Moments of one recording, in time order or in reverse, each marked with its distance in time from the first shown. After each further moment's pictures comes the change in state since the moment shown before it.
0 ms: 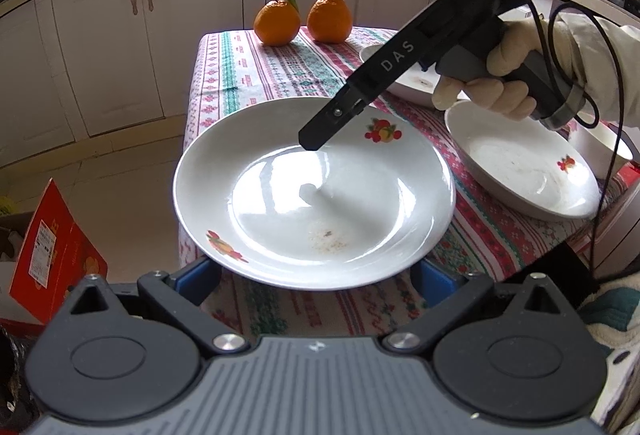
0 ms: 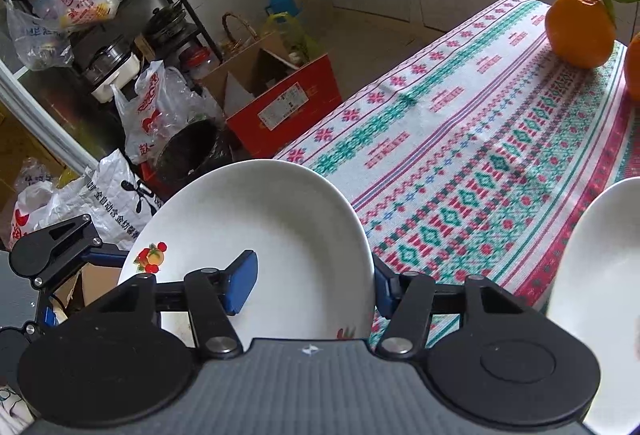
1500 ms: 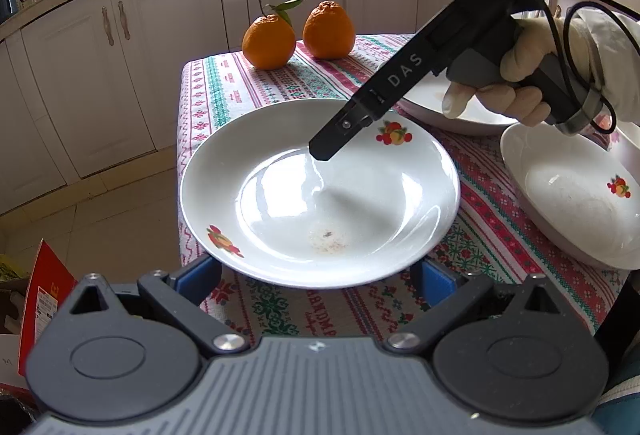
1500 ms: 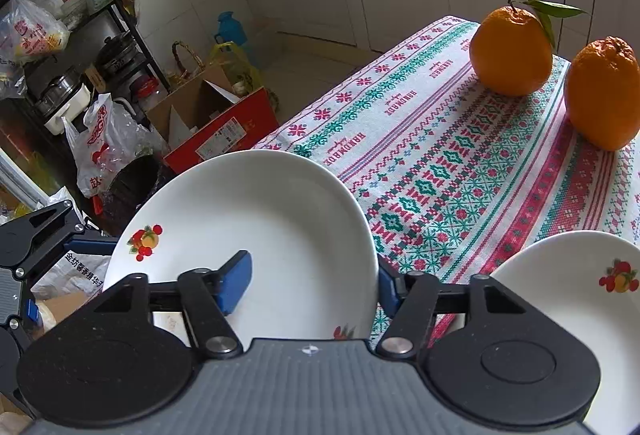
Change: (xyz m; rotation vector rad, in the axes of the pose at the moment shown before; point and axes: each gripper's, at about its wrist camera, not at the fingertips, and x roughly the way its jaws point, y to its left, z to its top) left arm 0.053 0.019 0.049 0.106 -0.017 -0.003; right arm -0.003 -0.046 0.023 0.037 -0.076 -0.131
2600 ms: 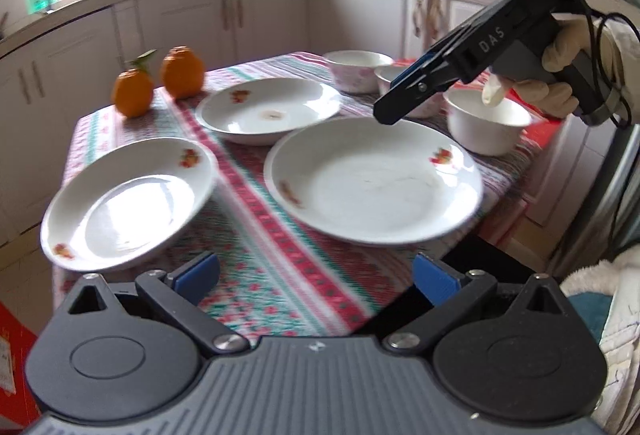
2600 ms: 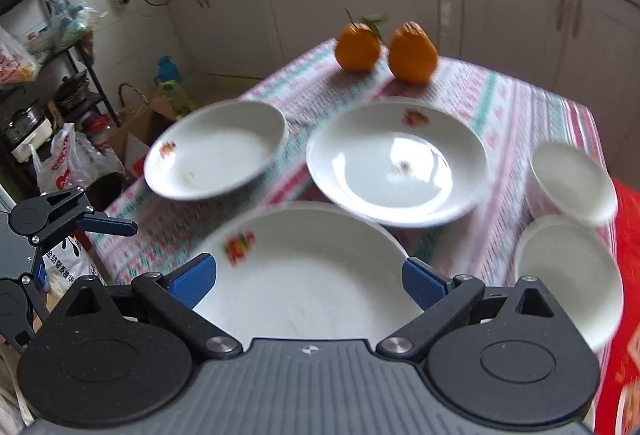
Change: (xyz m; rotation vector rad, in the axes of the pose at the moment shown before) left arm -0.046 -0.124 -0.019 0.181 -0.074 -0.195; right arm -0.185 0.021 -0.169 0.121 -0.145 -0.229
